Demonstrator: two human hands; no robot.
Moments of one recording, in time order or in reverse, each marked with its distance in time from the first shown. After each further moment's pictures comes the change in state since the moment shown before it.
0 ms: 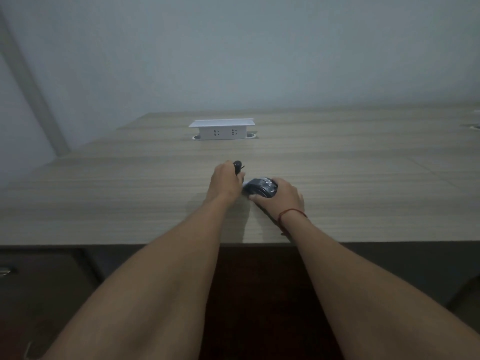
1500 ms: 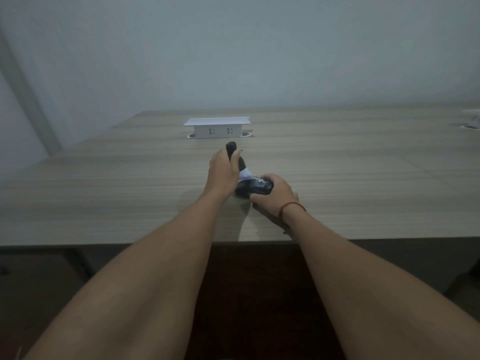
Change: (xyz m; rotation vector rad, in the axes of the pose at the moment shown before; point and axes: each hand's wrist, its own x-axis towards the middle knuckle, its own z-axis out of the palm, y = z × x) left_hand 0.010 0.005 0.001 -0.178 0.036 0.037; right_hand -0.002 -0.003 -0.015 0.100 -0.164 0.041
